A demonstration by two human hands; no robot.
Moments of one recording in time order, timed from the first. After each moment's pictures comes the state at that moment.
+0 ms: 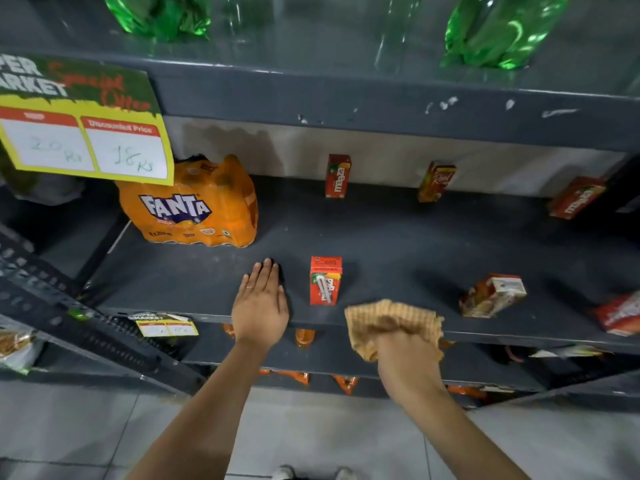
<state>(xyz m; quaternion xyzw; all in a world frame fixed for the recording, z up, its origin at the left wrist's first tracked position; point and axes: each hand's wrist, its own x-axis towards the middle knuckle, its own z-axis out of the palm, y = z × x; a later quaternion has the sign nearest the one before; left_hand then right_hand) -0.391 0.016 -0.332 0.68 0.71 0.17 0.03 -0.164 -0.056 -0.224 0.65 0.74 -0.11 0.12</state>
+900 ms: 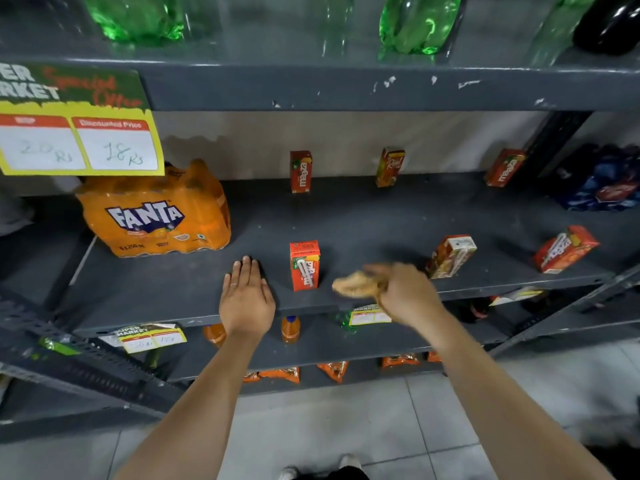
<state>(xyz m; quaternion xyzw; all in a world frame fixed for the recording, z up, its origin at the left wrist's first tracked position) -0.392 0.015 -0.332 0.68 0.70 0.18 0.04 -0.141 -0.040 -0.202 0.73 0.66 -0.16 -0.06</state>
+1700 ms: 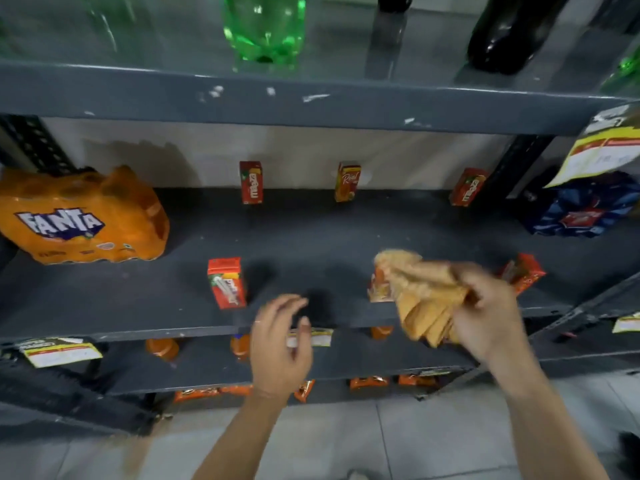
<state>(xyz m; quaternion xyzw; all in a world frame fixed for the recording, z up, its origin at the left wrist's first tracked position) -0.215 -0.058 -0.289 0.67 0.50 0.55 0.10 0.026 -0.081 -0.154 0.63 0.60 -0.20 -0.44</state>
